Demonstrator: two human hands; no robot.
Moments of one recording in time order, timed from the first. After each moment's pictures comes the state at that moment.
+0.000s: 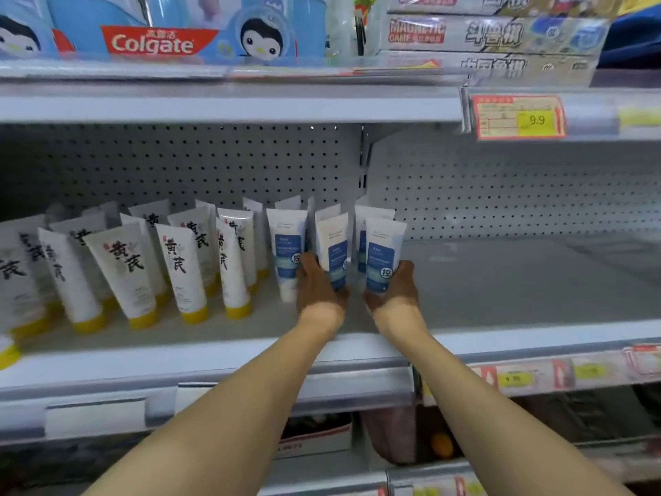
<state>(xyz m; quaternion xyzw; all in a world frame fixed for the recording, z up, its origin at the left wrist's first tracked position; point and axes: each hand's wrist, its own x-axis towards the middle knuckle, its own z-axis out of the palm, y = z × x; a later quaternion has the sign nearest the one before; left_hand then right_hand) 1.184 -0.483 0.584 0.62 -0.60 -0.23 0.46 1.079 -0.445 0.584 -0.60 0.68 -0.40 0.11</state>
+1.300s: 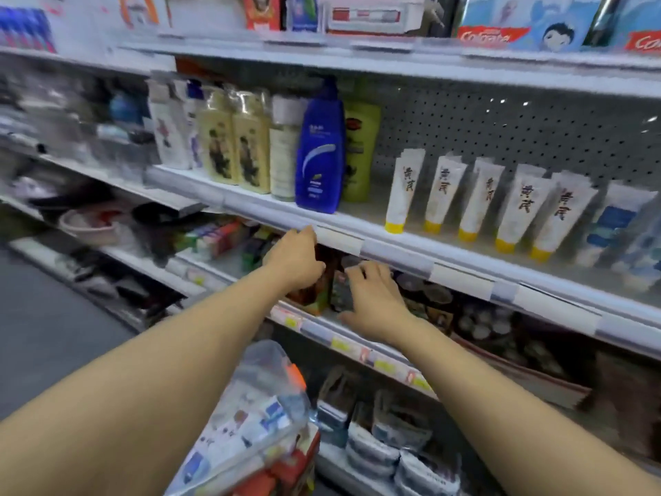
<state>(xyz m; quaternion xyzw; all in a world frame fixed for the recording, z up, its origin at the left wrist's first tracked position) 1.647 -0.188 0.593 0.81 -0.54 -0.07 0.22 1.503 -0.215 0.568 -0.90 0.42 -0.05 0.05</state>
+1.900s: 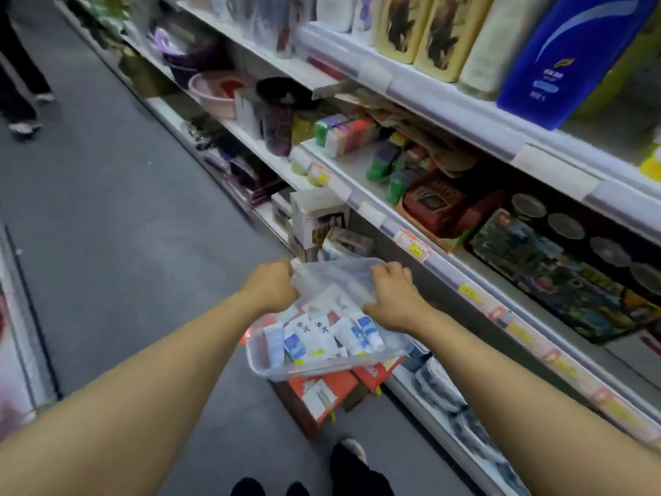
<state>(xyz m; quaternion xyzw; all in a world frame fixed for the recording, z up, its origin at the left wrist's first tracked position) 1.815 -0.019 0.404 0.90 -0.33 -0.26 0.12 1.667 -0.152 0.418 -0.92 0.34 0.15 0.16</state>
